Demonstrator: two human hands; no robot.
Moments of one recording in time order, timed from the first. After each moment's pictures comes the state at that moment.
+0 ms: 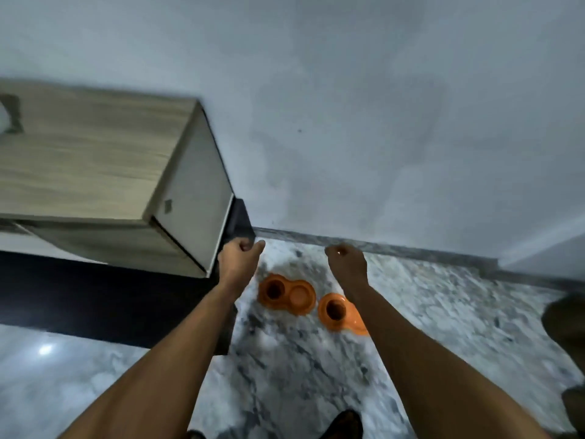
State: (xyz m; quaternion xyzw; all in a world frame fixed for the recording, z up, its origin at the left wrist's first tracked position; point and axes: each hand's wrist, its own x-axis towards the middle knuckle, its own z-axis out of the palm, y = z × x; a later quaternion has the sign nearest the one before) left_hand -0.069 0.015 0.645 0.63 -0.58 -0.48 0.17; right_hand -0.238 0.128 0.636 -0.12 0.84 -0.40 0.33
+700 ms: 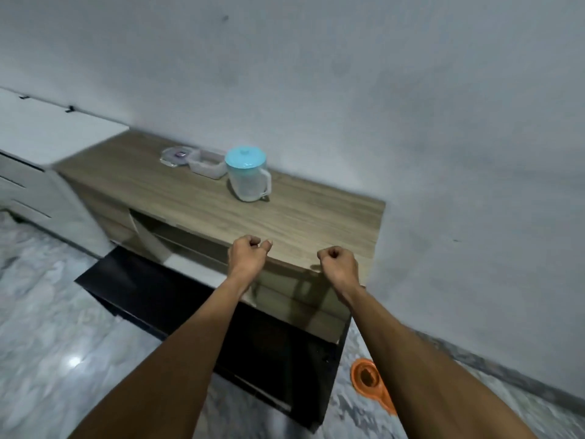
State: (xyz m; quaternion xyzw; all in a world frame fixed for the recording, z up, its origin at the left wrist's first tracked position) left_hand 0.314 -0.189 0.817 0.66 -0.55 -0.39 0.34; right_hand 0.144 -0.126 0.807 -0.30 0.78 -0.44 0.34
